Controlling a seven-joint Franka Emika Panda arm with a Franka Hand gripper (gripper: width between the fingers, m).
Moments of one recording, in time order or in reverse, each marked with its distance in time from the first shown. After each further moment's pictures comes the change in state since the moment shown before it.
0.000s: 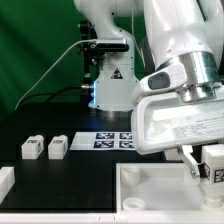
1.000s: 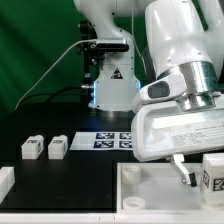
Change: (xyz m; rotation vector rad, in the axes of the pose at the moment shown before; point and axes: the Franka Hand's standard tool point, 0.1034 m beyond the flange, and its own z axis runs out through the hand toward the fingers) arm -0.006 0.000 0.006 -0.016 0.012 0.012
